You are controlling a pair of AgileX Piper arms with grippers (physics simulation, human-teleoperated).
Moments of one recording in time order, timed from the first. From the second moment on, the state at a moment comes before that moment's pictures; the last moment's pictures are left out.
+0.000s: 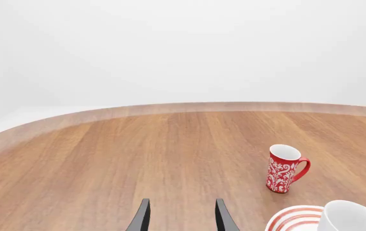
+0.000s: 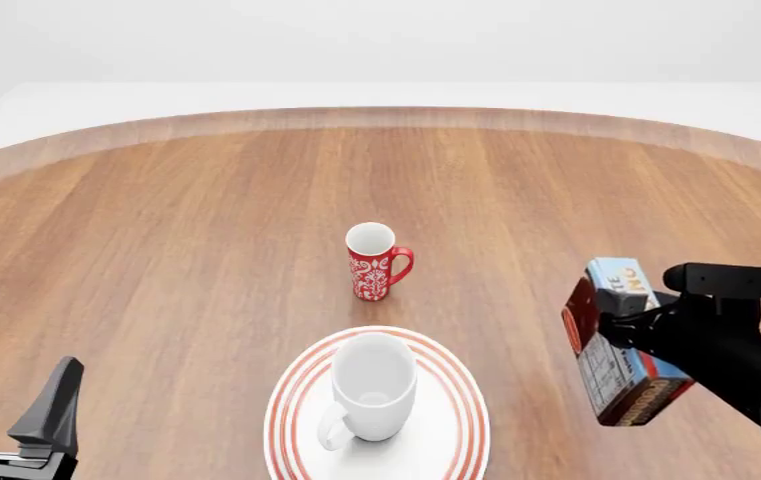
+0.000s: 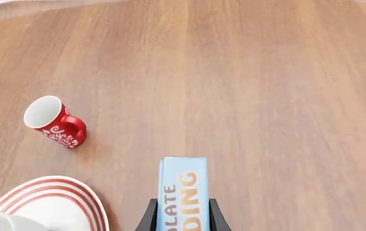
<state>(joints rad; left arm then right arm) -0.04 0.07 0.00 -0.10 -0.01 0.10 1.00 -0.44 0.01 0.14</state>
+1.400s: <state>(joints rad) -0.05 0.07 0.00 -0.10 -0.01 0.09 1.09 -0.25 -0.14 0.11</state>
